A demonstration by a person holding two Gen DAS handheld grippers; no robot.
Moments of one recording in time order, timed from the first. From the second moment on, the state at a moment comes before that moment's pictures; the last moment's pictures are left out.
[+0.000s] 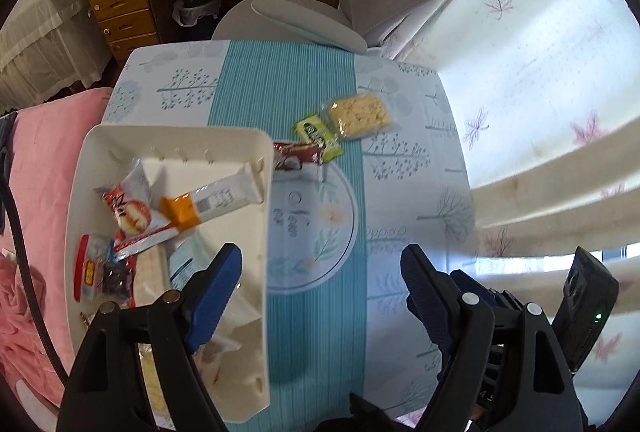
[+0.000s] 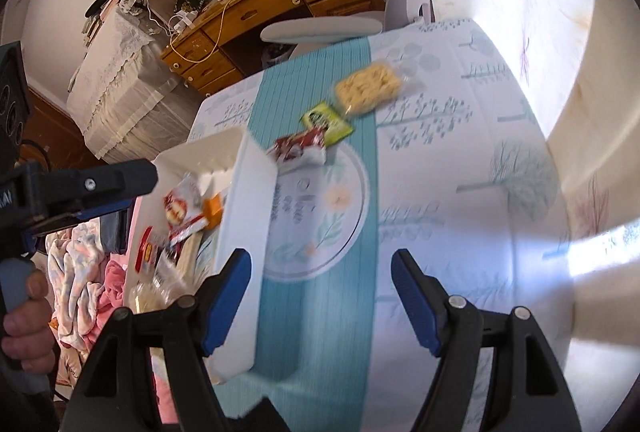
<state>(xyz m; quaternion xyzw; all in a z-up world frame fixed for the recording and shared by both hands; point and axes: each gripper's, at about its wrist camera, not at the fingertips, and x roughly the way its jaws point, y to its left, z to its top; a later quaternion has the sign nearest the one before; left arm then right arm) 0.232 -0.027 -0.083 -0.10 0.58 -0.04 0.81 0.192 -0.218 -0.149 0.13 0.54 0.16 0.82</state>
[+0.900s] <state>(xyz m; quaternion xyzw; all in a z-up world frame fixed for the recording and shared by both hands) 0.386 -0.032 -0.131 -0.01 0.65 -0.01 0.76 0.365 -0.256 -0.202 0.27 0.54 0.12 0.79</state>
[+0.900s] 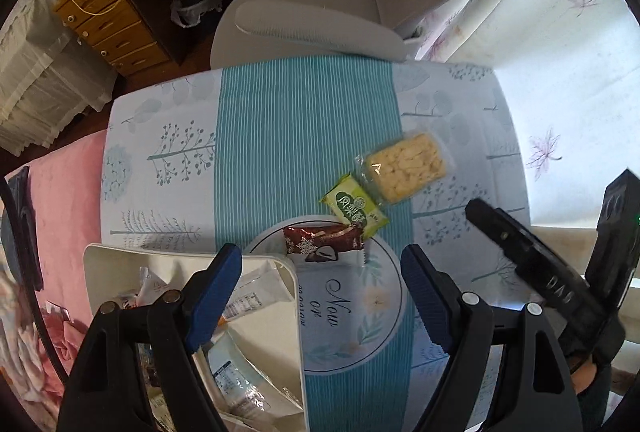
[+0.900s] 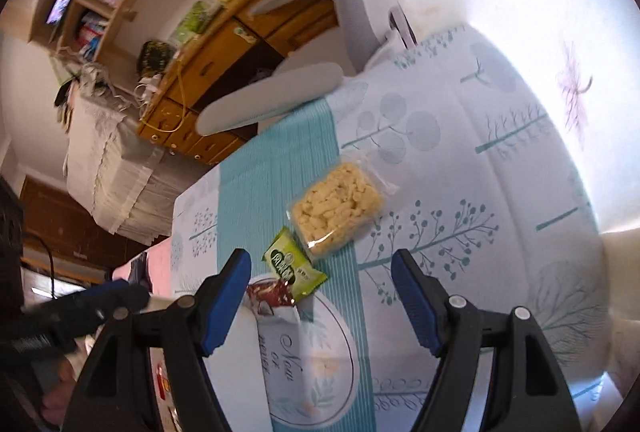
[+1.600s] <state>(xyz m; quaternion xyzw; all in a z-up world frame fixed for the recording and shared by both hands) 0.431 -0.063 -0.217 0.06 0.70 -0.05 0.71 0.433 -0.243 -0.268 0.38 0.61 0.03 0.70</state>
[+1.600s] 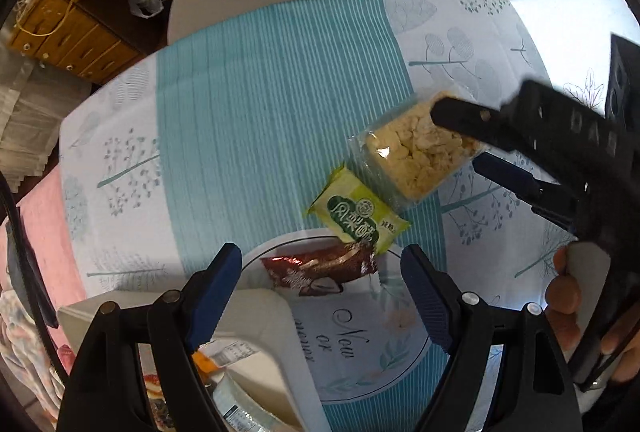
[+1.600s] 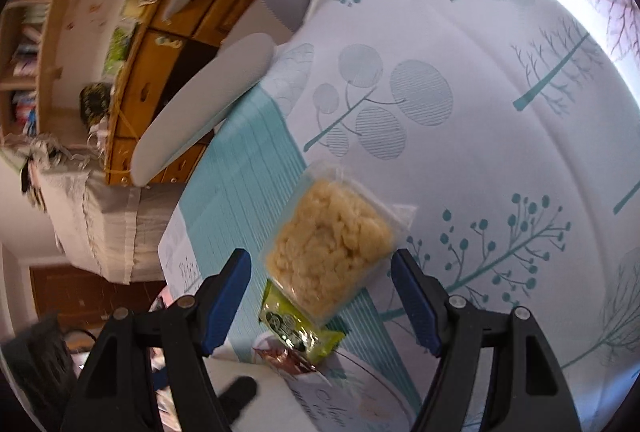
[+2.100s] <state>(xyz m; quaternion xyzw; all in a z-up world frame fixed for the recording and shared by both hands) 0.450 -0.087 -0.259 0.07 0.72 -0.05 0.69 0.463 -0.244 -0.284 0.41 0.66 -0.04 0.63</state>
